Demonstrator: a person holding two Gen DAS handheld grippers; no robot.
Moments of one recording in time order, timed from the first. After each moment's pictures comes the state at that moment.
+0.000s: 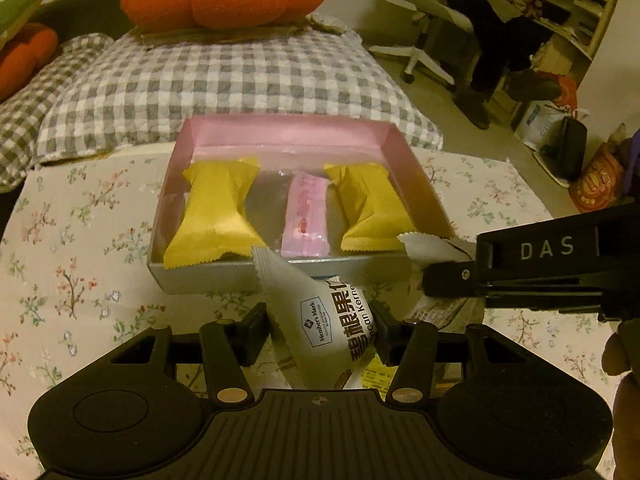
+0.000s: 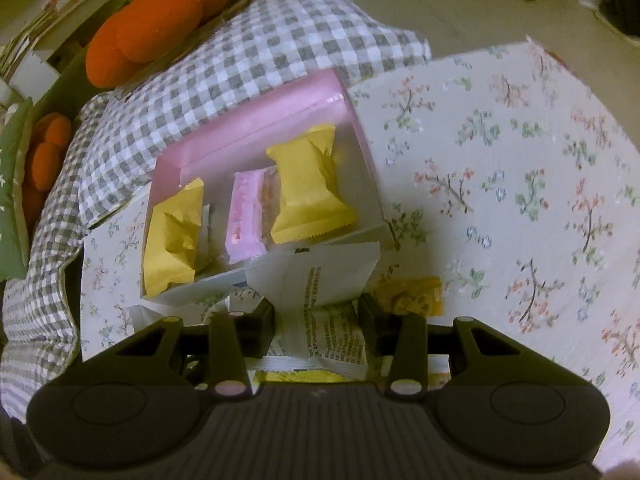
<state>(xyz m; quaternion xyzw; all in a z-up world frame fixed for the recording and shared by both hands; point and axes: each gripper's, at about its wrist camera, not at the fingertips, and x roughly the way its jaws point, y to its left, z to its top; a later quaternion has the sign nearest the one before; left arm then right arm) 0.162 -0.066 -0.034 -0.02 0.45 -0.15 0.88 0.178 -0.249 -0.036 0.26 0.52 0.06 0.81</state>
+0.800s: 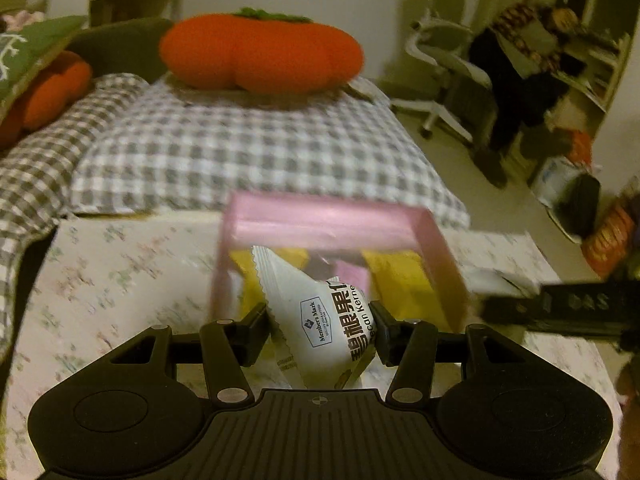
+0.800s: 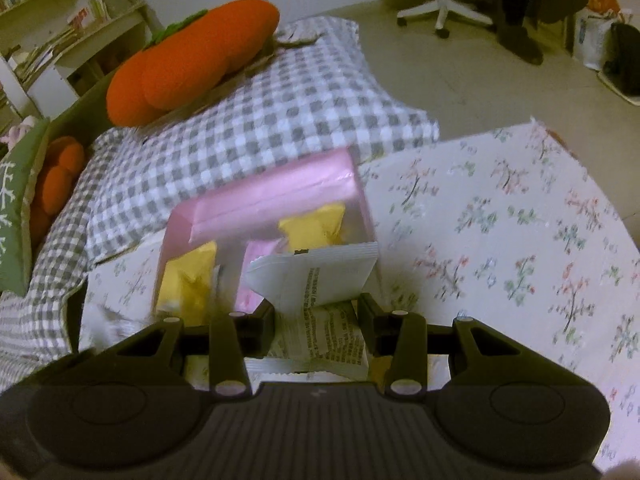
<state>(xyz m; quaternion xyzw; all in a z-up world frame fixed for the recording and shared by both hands) 0.191 -0.028 -0.001 -0.05 0.39 -0.11 0.91 0.196 -0.262 -0.015 0.24 0.46 0.06 0.85</state>
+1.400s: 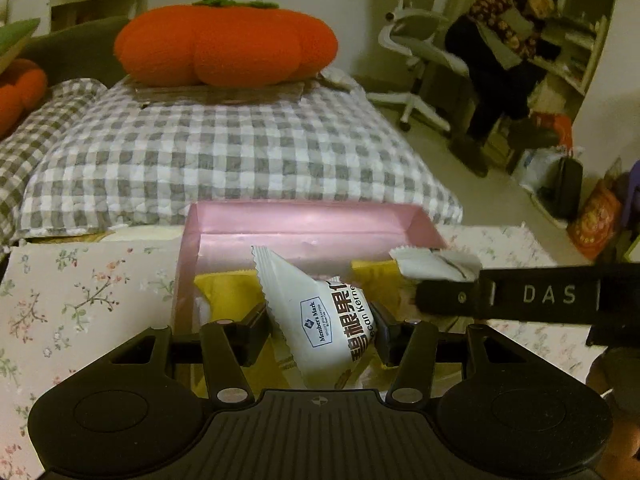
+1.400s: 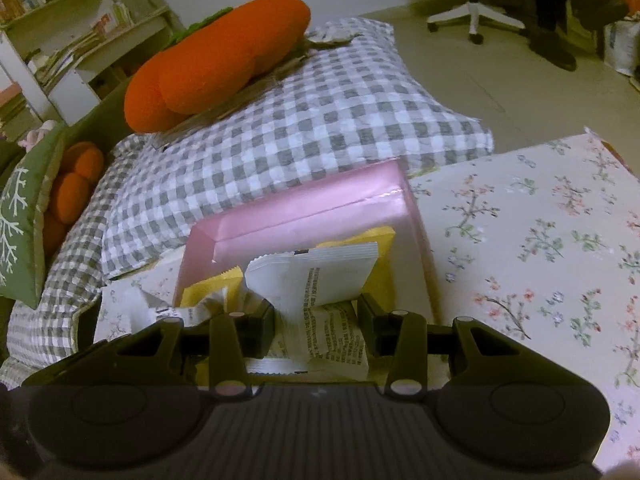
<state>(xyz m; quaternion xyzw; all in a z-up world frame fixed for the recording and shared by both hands) 0.234 -0.045 -0.031 -0.03 0.39 -0.16 0.91 0.232 -0.231 -0.028 0.25 0.43 0.10 0.86</state>
